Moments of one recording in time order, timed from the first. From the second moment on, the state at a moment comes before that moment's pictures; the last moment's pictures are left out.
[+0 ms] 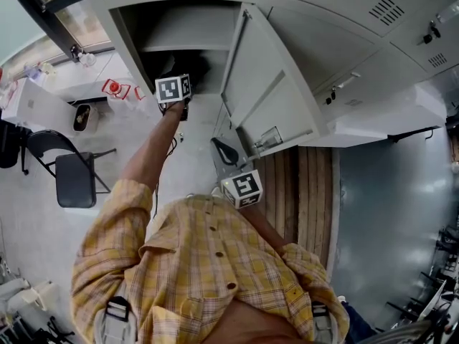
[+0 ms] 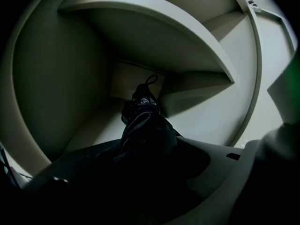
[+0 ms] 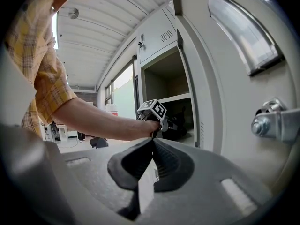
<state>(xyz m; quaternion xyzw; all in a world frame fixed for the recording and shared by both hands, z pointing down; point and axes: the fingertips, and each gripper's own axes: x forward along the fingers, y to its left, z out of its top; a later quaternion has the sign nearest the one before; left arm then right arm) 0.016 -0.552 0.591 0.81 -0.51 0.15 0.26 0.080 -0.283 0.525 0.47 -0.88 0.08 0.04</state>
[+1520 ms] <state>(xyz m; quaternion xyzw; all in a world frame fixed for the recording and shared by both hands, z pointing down) 0.009 -0.572 0.571 0.81 -0.53 0.14 0.22 0.091 -0.280 0.521 0.49 -0.87 0.08 0.04</state>
